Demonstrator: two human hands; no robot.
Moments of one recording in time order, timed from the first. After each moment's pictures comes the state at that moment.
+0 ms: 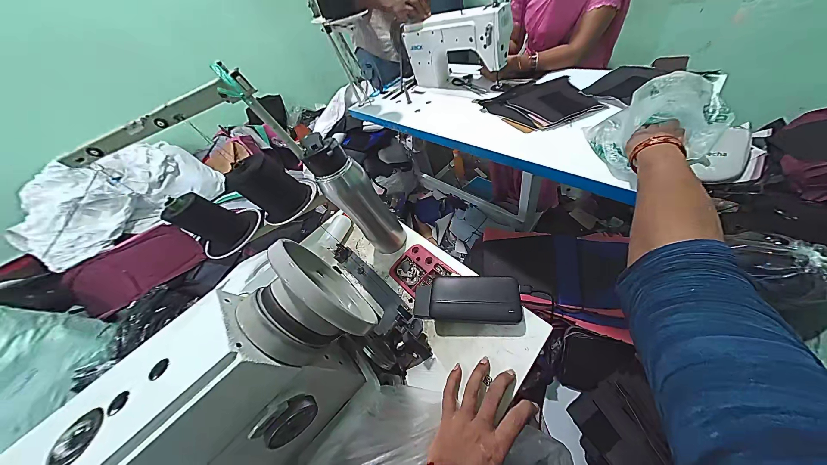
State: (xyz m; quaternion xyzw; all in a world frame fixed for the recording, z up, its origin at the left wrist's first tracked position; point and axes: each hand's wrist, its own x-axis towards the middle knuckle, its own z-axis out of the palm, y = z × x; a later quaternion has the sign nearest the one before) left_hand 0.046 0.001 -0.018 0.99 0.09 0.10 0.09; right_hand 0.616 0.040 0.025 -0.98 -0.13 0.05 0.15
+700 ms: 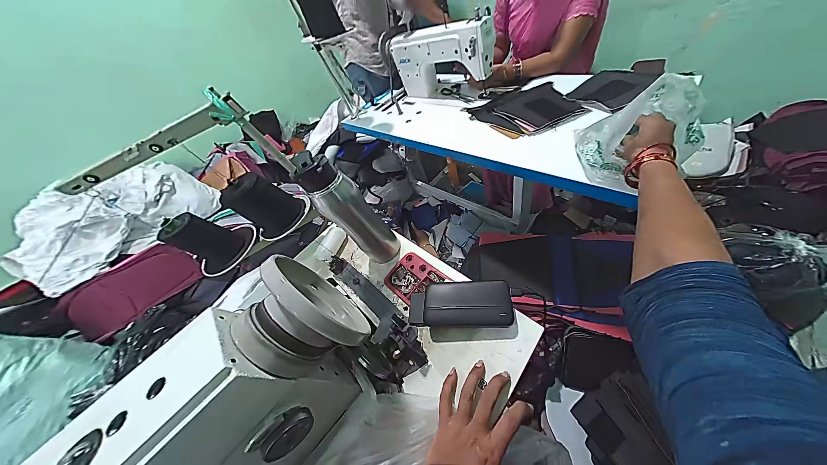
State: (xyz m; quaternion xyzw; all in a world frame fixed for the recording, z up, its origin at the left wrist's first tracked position) left_hand 0.047 0.002 -0.016 0.99 0.09 0.09 0.09; right_hand 0.627 0.007 0.024 -0.92 -0.21 -0.04 0.32
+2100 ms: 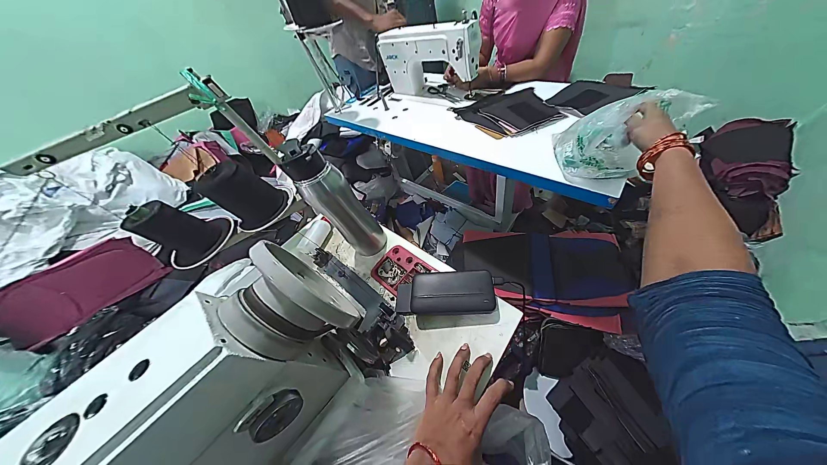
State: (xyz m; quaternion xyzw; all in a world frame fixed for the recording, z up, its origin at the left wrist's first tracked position) left_hand 0.049 0.001 -0.023 0.99 0.08 0.12 0.07; right_hand 0.603 -0.037 0.073 -0.88 -0.20 0.03 0.42
